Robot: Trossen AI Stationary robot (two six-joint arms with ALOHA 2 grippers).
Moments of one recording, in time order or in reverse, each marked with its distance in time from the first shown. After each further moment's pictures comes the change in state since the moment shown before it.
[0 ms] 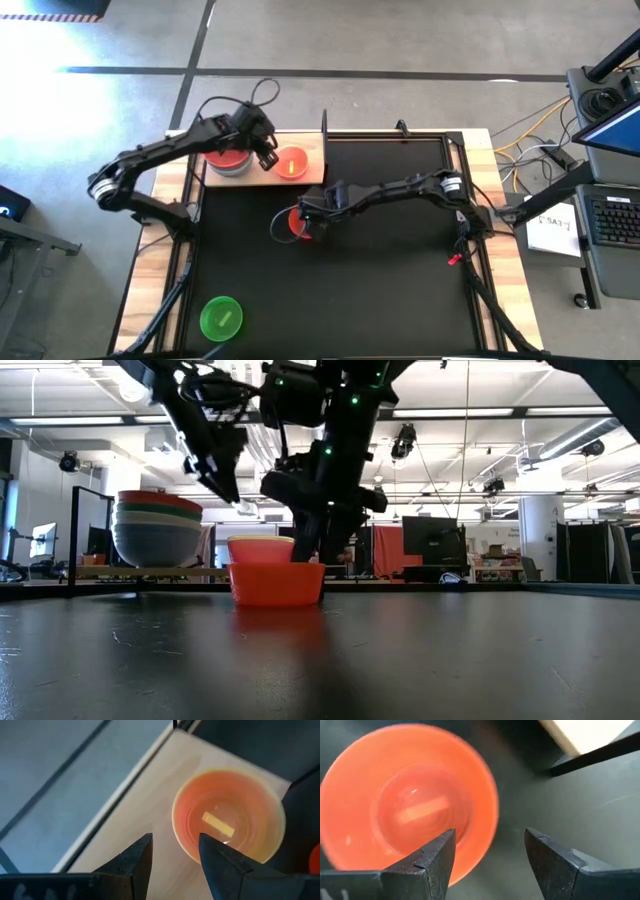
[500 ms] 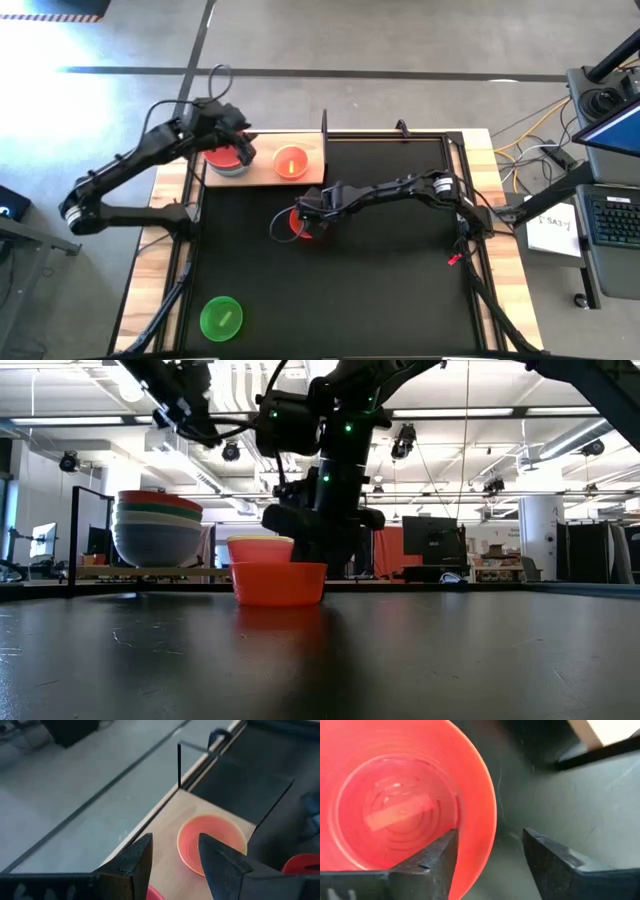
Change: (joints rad) left arm -0.001 -0.317 0.000 -0.020 0.002 -0.003; right arm -0.021 0.066 0.000 0.007 0.014 -0.022
